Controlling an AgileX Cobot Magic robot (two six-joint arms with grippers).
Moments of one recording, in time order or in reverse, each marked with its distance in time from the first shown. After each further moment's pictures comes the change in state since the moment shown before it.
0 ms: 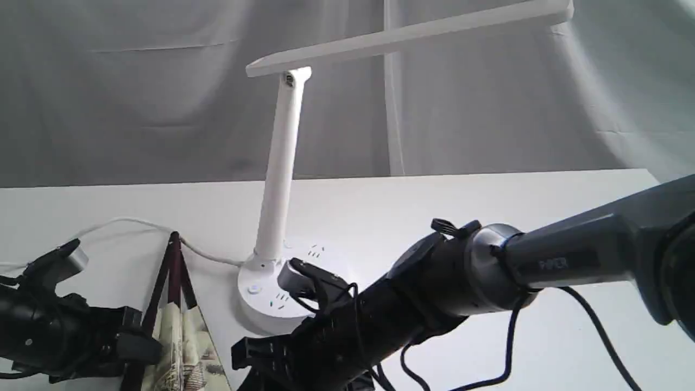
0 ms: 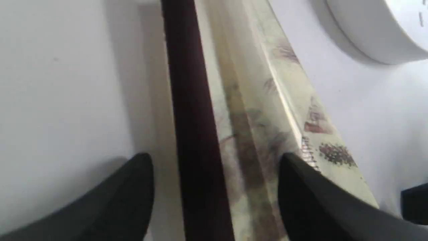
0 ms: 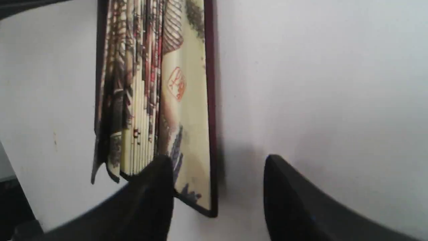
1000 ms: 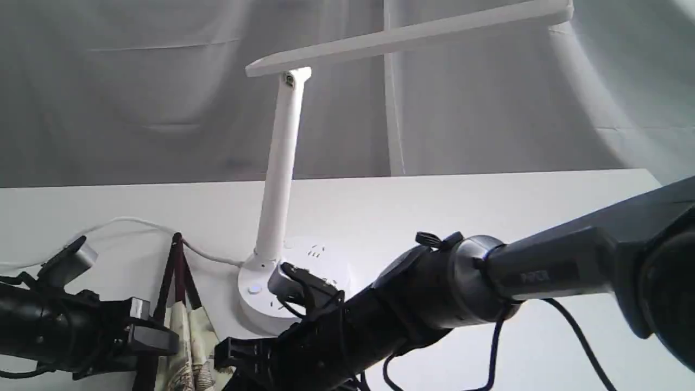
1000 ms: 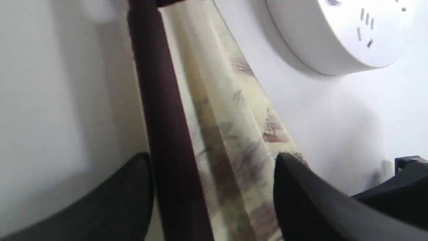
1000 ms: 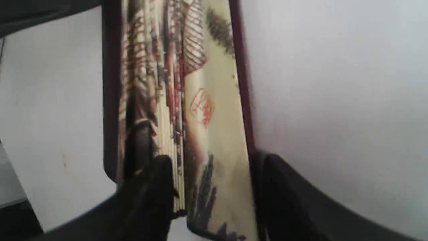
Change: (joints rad) left arm 0.000 0.031 0.000 -0.147 0.087 0.107; right arm 0.038 0.025 -0.009 0.071 -0.043 0.015
